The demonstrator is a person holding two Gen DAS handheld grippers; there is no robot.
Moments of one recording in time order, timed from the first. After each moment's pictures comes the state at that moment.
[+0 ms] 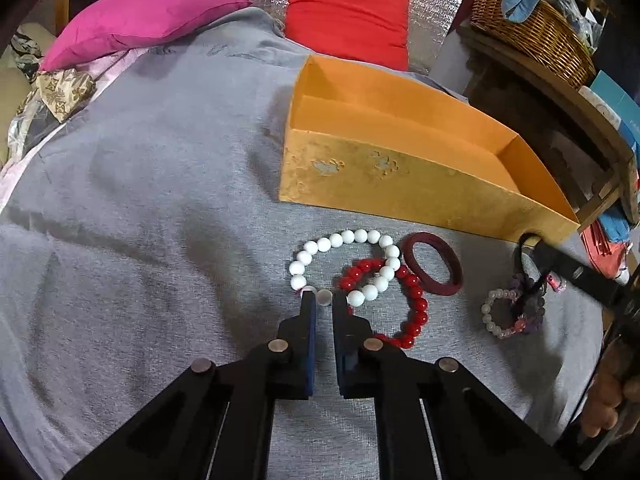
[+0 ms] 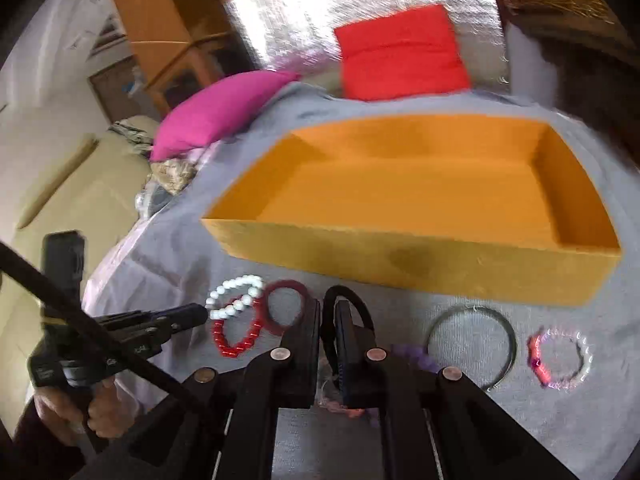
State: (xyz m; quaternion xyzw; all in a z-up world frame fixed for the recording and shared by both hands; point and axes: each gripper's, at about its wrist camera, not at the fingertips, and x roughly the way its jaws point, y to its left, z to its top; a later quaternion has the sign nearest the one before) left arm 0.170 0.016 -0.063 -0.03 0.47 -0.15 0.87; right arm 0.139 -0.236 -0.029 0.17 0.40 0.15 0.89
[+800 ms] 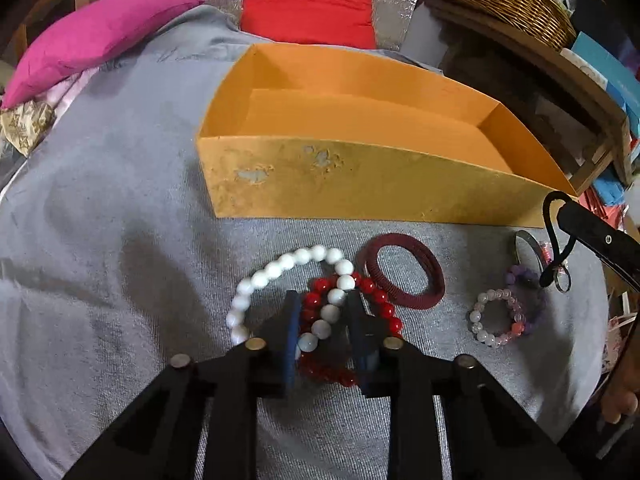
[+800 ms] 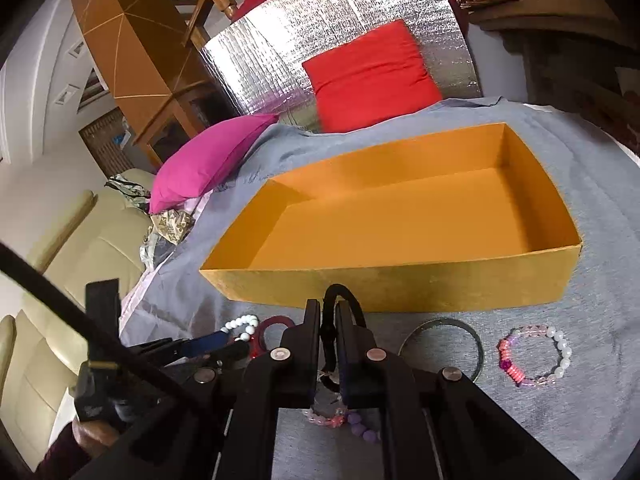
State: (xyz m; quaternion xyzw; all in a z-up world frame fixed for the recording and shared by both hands) left arm 0.188 -0.024 -0.070 0.02 0.48 -0.19 0.86; right arm 0.124 -0.263 -0.009 0.19 0.35 0.11 0.91
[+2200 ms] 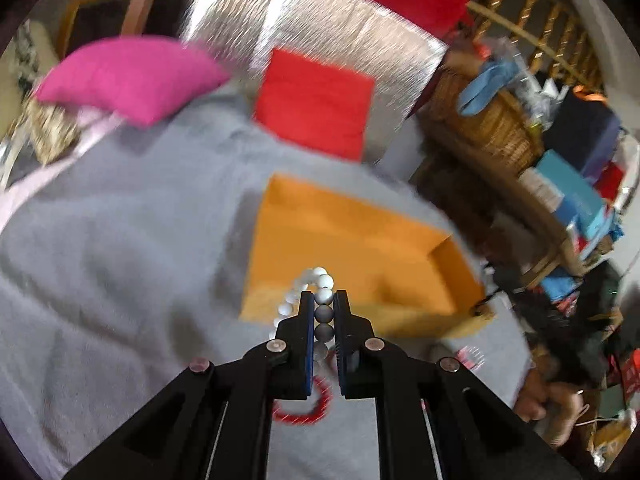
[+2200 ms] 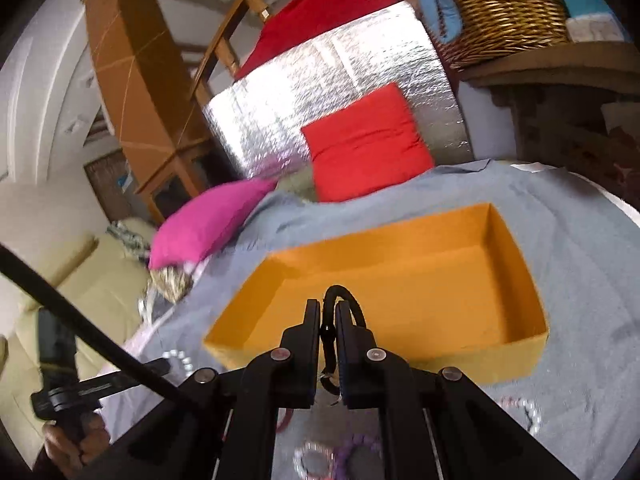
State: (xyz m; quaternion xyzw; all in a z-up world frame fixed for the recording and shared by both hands) left arm 0.174 0.032 0.036 -0.13 0.34 -0.23 0.90; right arm 0.134 -0.293 0.029 0.21 0.23 0.09 0.94
